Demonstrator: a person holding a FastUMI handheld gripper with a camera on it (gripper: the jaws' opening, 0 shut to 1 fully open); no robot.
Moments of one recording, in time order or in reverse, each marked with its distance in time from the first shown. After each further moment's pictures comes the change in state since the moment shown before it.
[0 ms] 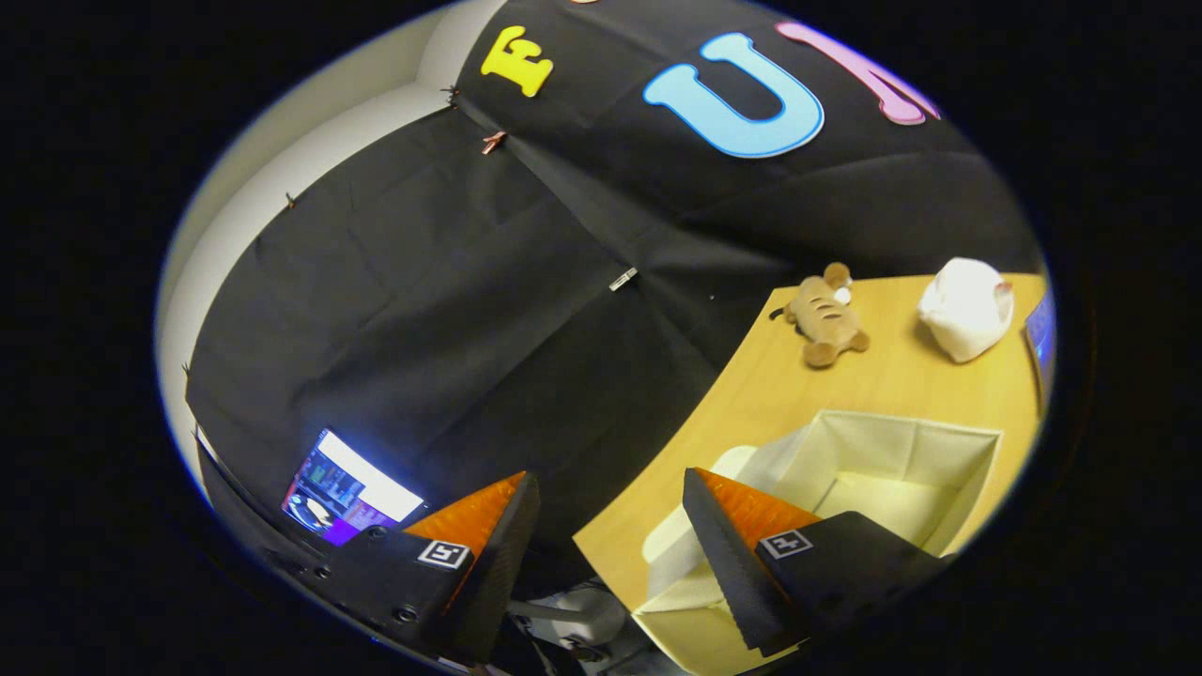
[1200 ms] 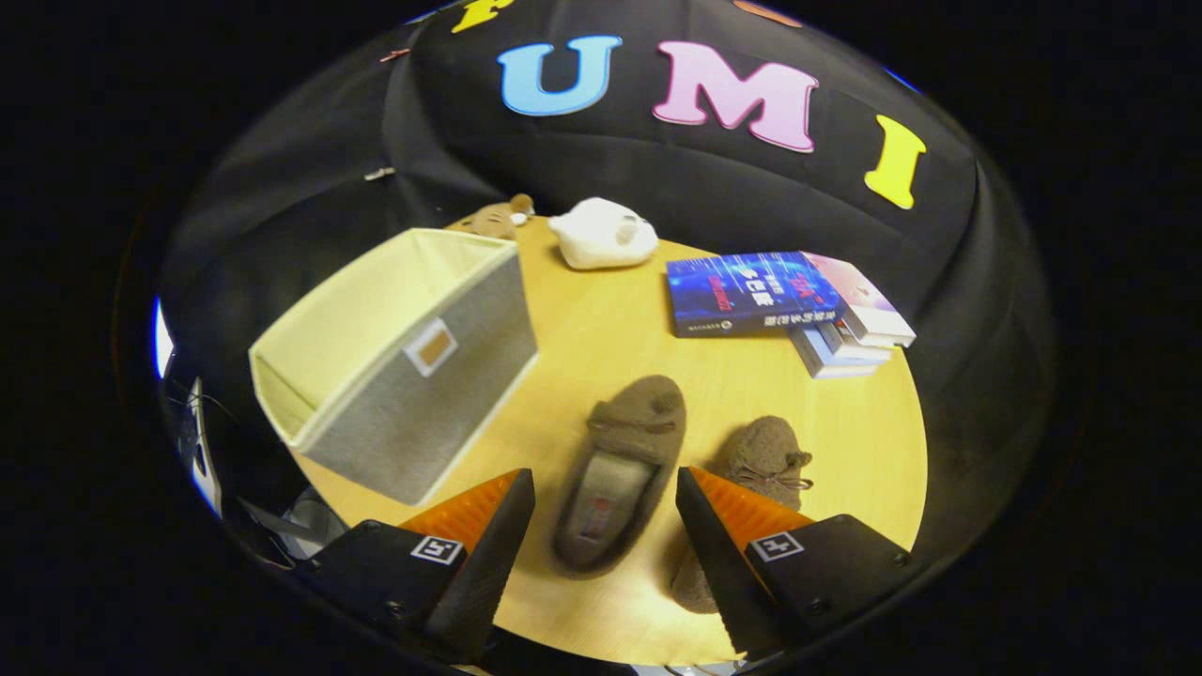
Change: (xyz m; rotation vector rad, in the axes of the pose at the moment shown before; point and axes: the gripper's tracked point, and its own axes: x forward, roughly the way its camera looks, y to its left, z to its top) arm -0.271 -0.274 -0.137 -0.233 0.205 -0.876
